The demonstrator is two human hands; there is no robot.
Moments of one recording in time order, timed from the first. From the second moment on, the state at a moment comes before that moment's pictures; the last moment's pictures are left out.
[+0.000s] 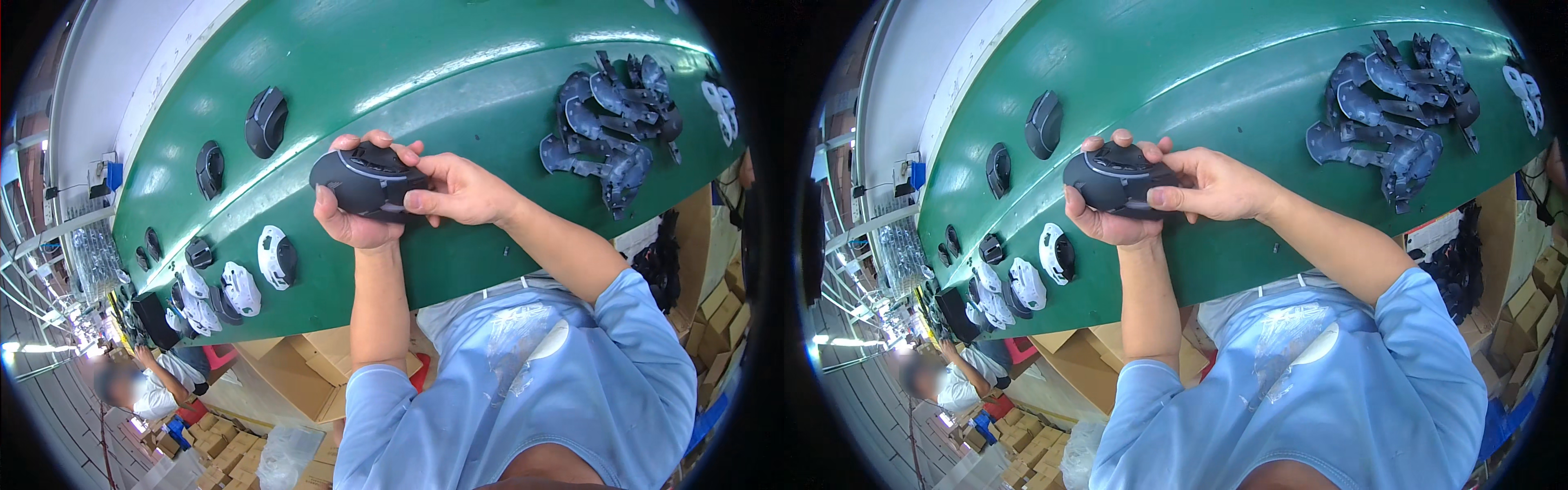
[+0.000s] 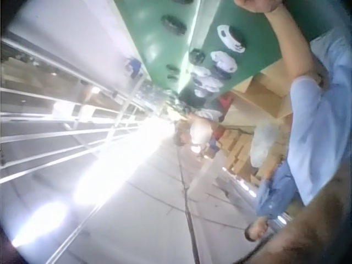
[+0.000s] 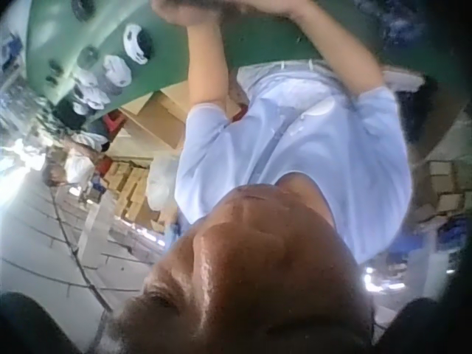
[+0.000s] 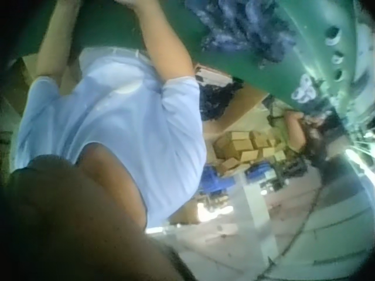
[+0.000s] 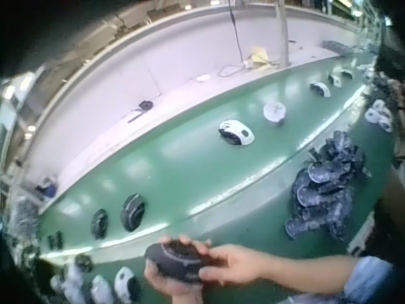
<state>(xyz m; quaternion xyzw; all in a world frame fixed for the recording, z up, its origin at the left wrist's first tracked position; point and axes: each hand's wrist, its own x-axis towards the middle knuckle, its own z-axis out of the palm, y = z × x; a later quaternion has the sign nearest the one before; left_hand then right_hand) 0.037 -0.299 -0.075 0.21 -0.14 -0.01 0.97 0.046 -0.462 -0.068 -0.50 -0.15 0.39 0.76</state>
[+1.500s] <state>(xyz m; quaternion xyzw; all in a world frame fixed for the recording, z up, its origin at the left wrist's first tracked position) 0.234 -0.257 -0.030 0.95 -0.03 0.24 0.21 -0.082 -0.617 -0.045 -0.69 -0.32 -0.30 0.58</state>
